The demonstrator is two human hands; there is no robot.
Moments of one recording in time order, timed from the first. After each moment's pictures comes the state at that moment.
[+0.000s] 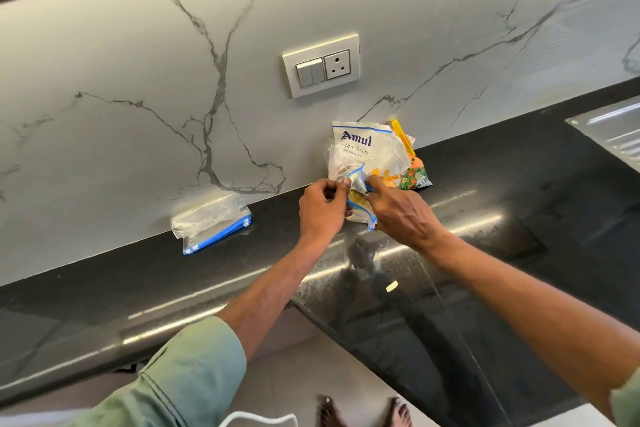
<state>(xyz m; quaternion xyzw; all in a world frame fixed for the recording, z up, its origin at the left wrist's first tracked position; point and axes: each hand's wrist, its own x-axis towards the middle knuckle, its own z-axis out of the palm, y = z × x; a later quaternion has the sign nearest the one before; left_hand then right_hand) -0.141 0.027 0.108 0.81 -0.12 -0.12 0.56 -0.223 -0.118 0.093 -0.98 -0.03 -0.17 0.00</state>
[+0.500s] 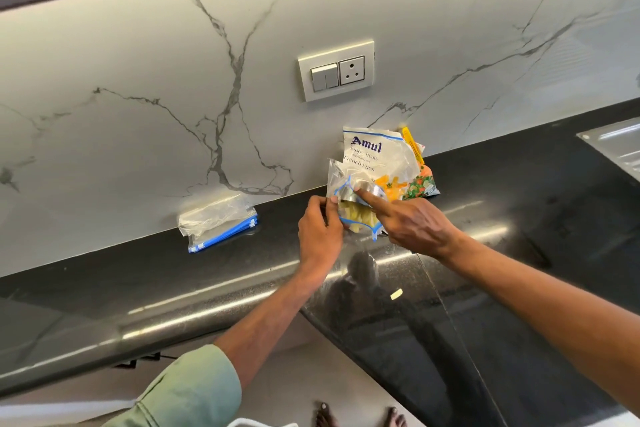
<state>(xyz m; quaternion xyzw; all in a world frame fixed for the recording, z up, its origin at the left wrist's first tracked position) -0.156 0.055 0.091 0.83 -0.12 -0.06 0.55 -0.226 -0.133 0.094 -0.97 -0.15 -0.20 -0.03</state>
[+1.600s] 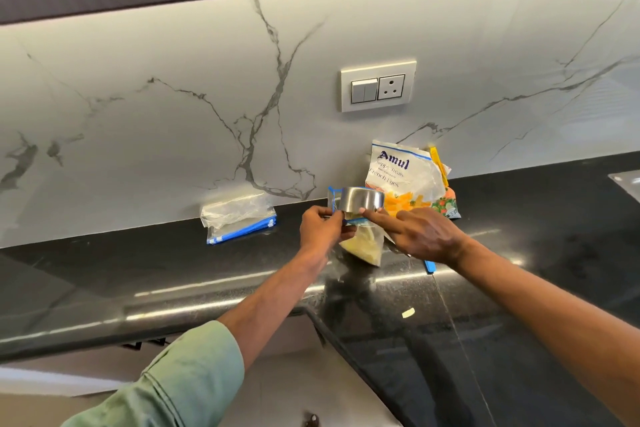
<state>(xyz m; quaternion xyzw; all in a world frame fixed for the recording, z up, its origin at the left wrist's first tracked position) -0.118 0.073 0.095 0.70 0.08 -0.20 0.68 -0.202 -0.127 0.109 -0.91 -0.29 -0.27 -0.08</state>
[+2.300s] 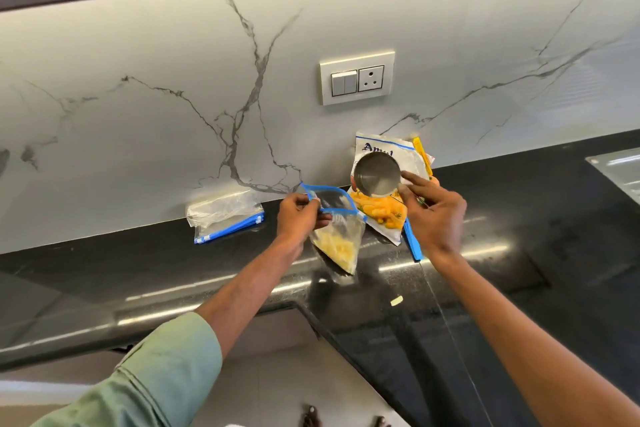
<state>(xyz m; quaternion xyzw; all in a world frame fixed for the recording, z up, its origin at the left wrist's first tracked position) -0.105 0.086 0.102 0.73 0.05 -0.19 0.65 -0.227 -0.116 0.100 -0.75 0.19 -0.39 0.50</state>
